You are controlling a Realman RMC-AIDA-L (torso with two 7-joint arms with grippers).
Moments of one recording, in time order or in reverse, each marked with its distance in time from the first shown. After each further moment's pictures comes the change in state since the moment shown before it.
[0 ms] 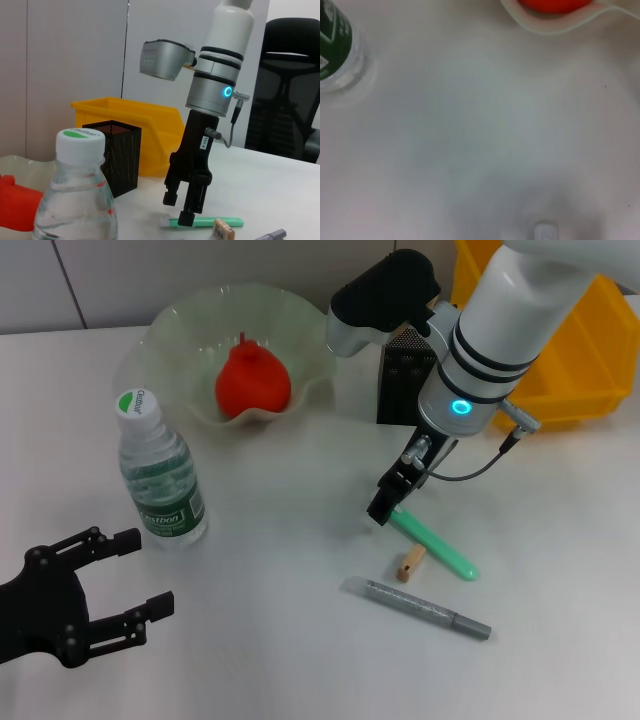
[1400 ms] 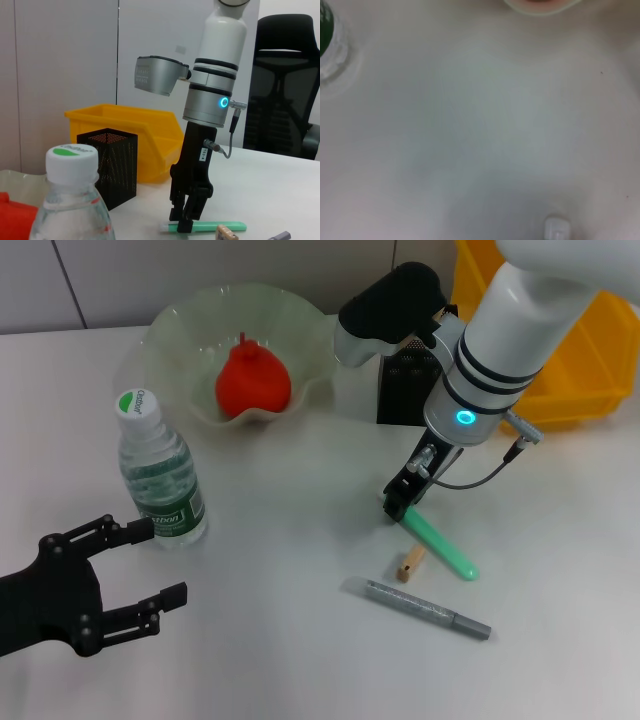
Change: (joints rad) left arm -0.024 -0.012 0.003 -0.001 0.003 -0.014 0.040; right arm -0.008 0.001 -0.002 0.041 0.000 0.039 -0.006
